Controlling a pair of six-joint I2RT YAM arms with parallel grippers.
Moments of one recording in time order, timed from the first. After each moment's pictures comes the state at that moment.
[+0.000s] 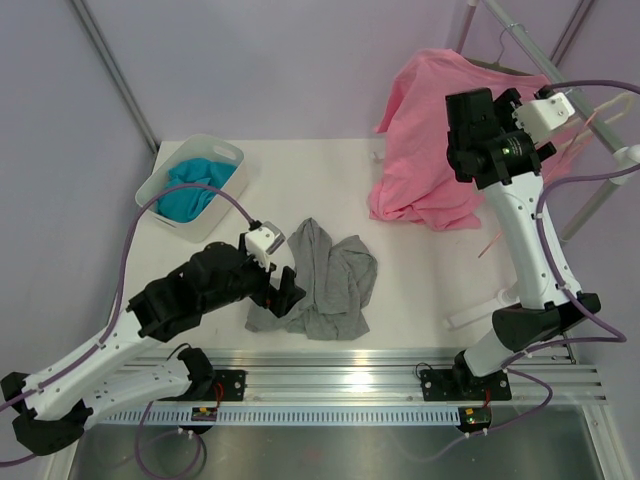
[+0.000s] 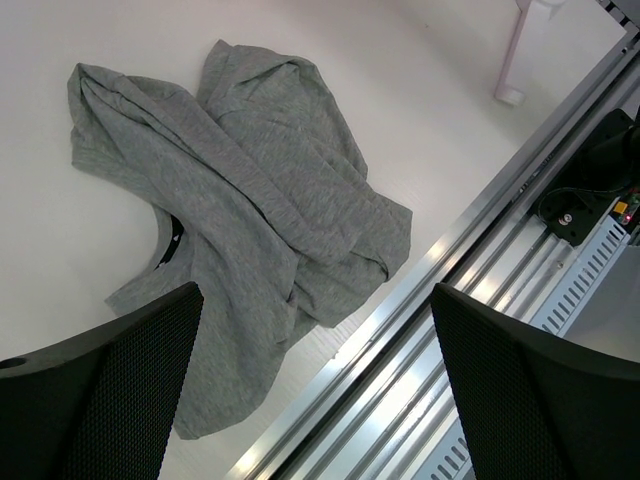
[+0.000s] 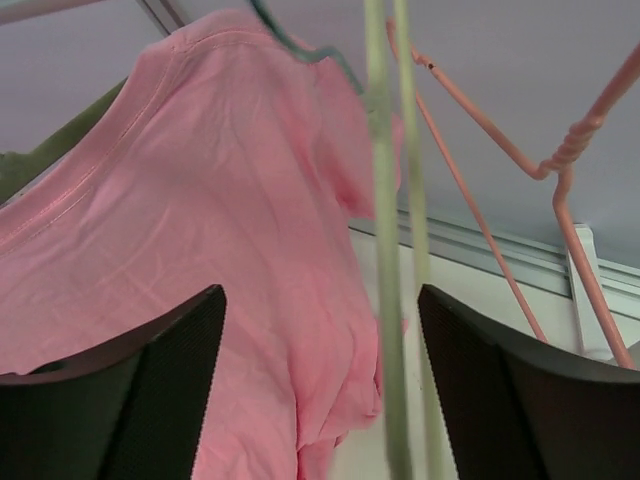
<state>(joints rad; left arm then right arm) -0.93 0.77 0.93 -0.63 -0.02 -0.24 0.32 1.60 2.05 -1.16 1.25 1.04</state>
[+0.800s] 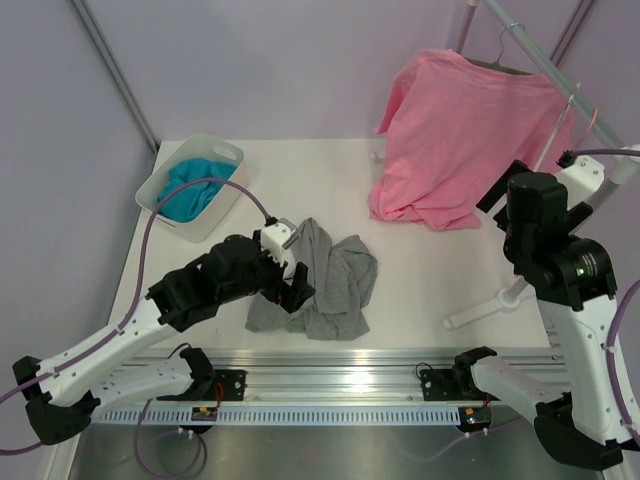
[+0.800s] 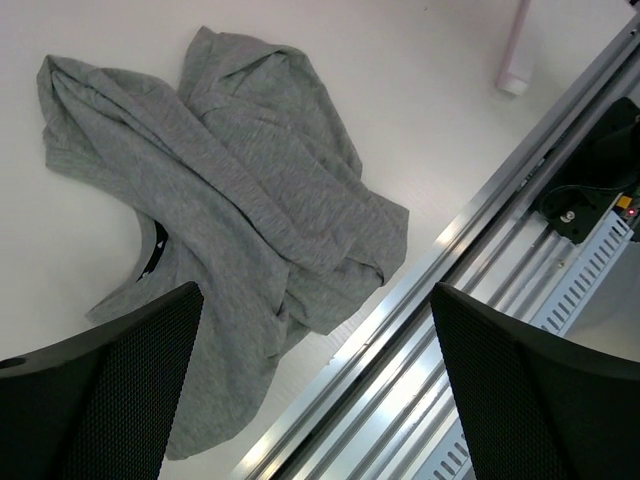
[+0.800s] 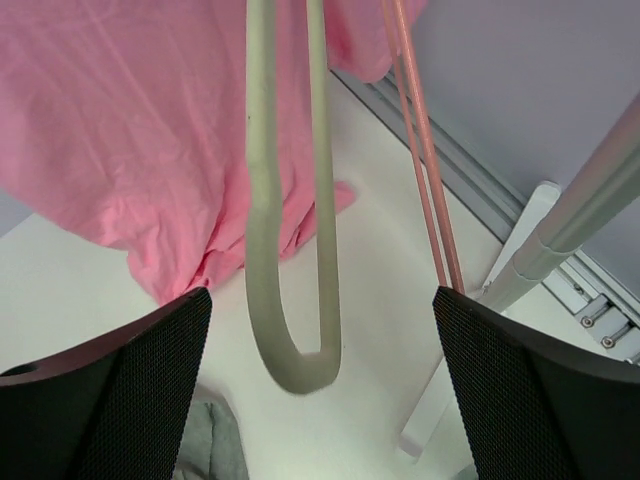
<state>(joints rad) -0.93 0.88 0.95 -0.59 0.01 -0.24 0.32 1.01 1.56 -1.10 0.77 0.63</state>
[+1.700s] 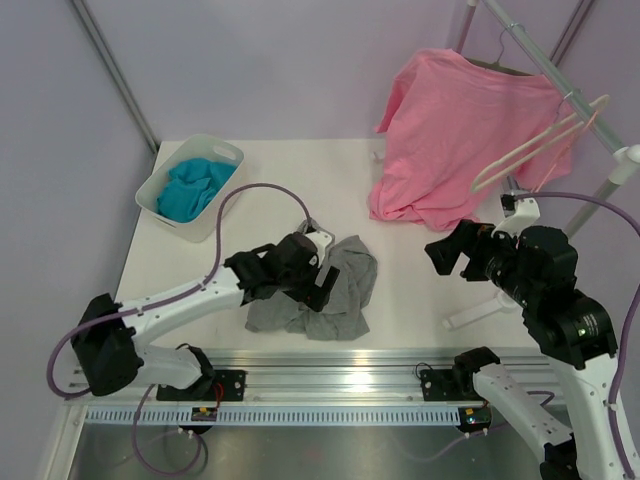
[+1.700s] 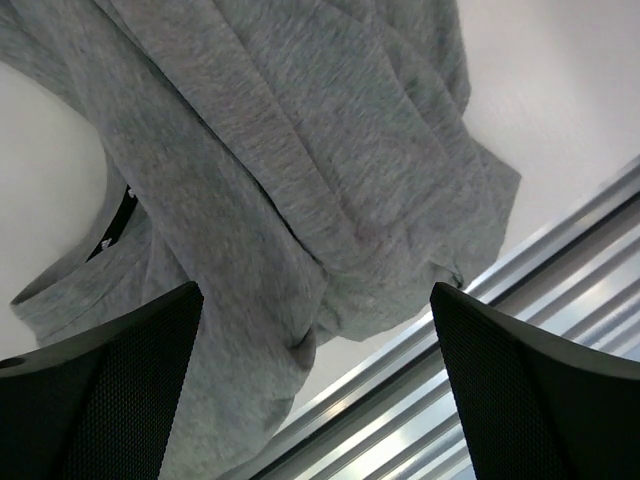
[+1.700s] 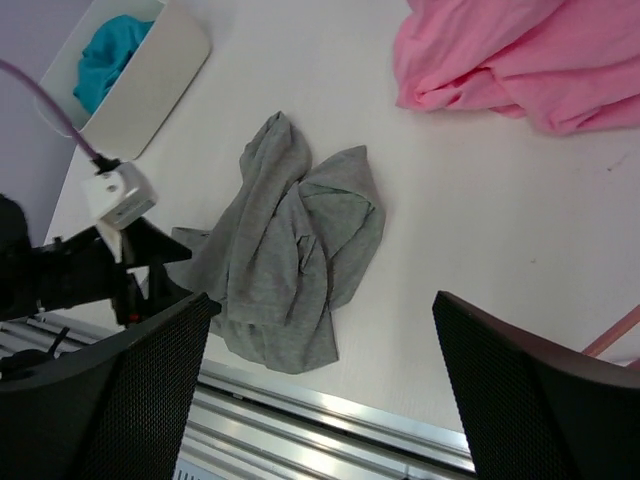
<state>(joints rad) -0.93 1.28 0.95 -0.57 -0.06 -0.32 0.32 0.70 1.25 -0.96 -0.06 0.42</state>
